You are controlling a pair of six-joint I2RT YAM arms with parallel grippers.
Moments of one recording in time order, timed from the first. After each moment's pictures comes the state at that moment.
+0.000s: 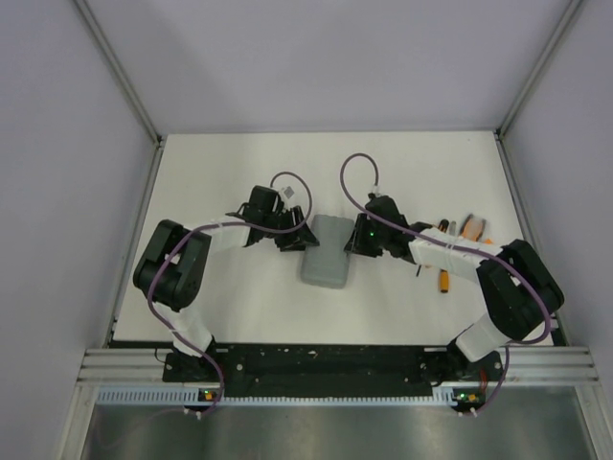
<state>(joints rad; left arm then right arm) -0.41 1.78 0.93 0.01 0.56 -0.66 0.61 1.55 0.84 -0.12 -0.06 0.75</state>
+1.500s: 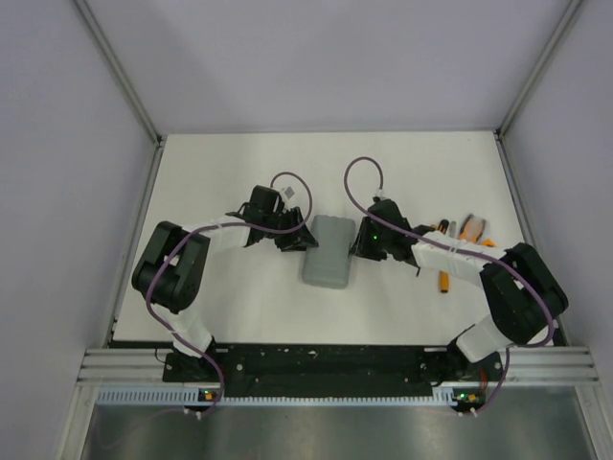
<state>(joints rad) -0.42 1.77 0.94 -0.04 0.53 -0.66 0.61 1.52 0.81 -0.15 -0.02 0.76</state>
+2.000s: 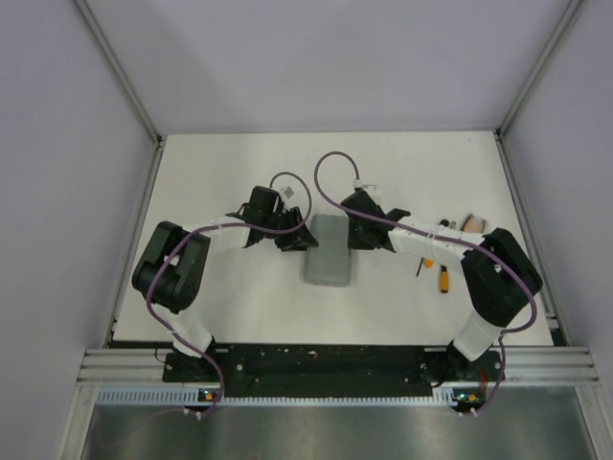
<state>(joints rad) -0.42 1.77 0.93 -0.02 0.54 -0.67 0.70 1.65 1.04 -0.36 0.23 0.66</state>
